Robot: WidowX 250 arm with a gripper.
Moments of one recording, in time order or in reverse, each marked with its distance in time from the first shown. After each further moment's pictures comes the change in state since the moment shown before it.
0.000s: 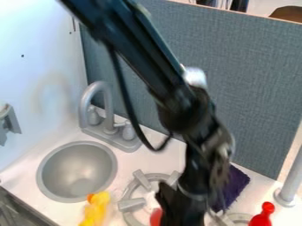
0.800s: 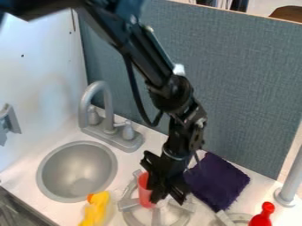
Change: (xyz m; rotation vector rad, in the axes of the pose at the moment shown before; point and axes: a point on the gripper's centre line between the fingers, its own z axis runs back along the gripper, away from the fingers) arm 0.038 0.079 -0.035 0.063 0.042 0.179
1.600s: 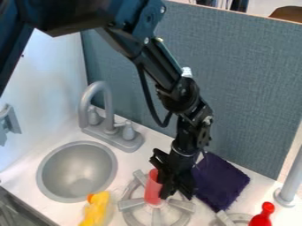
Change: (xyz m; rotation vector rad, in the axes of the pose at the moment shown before) arm 0.026 0.001 -0.005 -0.024 -0.023 0.001
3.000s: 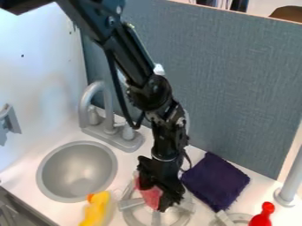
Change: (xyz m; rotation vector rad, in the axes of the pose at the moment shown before) arm -0.021 0.004 -0.002 -0.093 -0.117 0.016
